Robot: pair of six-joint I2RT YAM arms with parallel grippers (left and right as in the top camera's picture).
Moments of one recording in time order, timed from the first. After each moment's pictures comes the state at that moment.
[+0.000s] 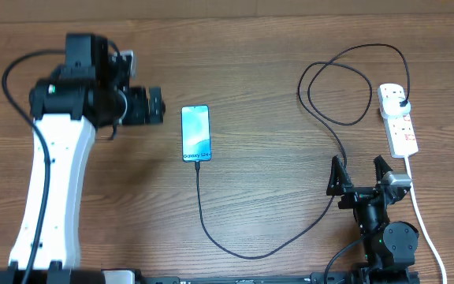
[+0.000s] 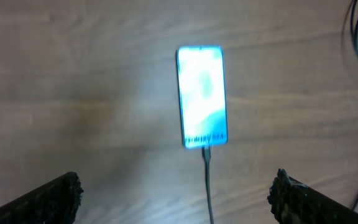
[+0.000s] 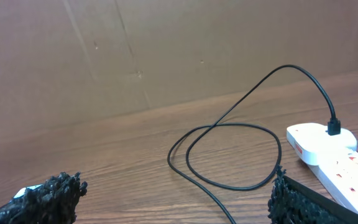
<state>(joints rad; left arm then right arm) -0.02 1.51 1.53 -1.17 0.20 -0.10 0.03 0.01 0.02 -0.04 -0.04 0.23</state>
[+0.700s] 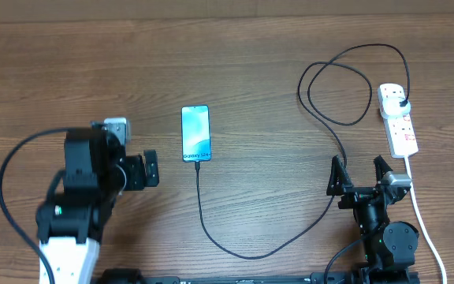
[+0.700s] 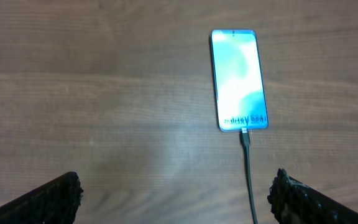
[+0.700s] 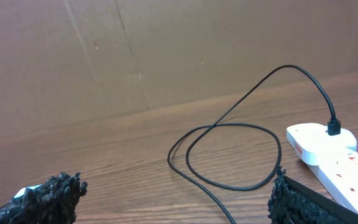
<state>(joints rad) -0.02 0.91 0.87 -0.83 0.07 -0.09 0.03 0.01 0.02 -0.04 -0.04 0.23</state>
